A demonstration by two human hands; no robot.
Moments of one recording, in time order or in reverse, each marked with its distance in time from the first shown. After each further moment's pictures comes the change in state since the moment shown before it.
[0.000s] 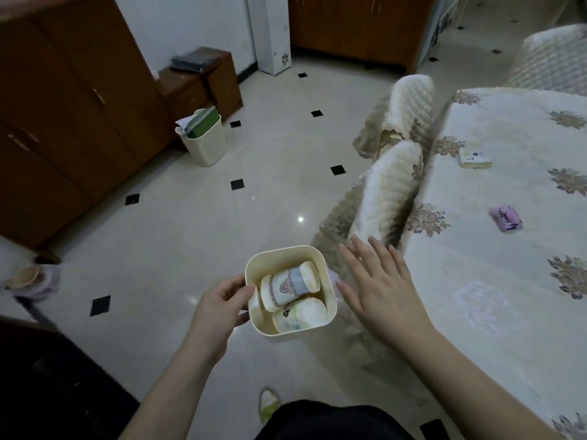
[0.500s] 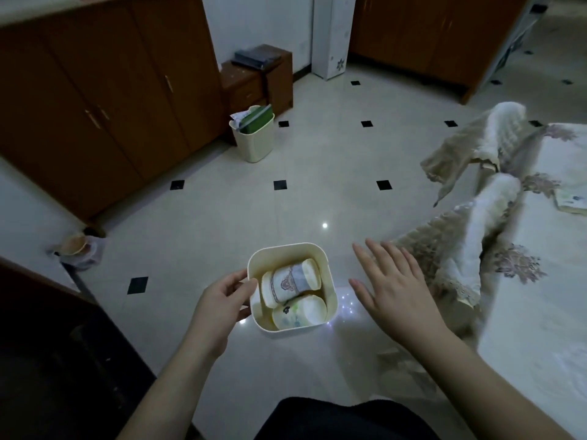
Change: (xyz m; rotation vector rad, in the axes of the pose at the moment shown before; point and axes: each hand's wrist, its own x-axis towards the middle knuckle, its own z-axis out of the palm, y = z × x) left_hand 0.049 0.010 -0.164 -0.105 0.148 0.004; right_hand 0.099 -0.139 0.011 -0.058 0.013 -0.101
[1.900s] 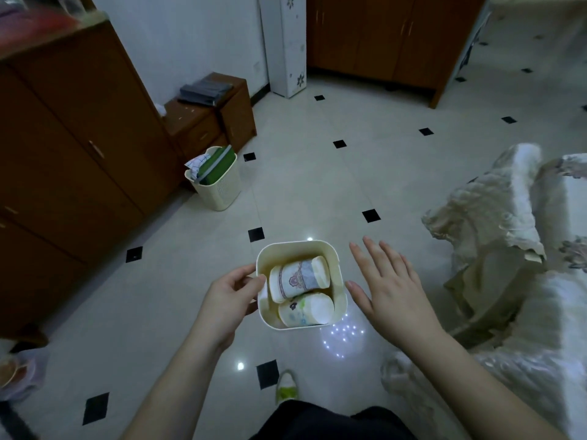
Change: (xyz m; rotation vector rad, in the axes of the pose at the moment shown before) left_hand 0.373 0.185 0.118 0.104 -0.150 0.035; right_hand 0.361 0.100 0.013 0.111 -0.006 0.168
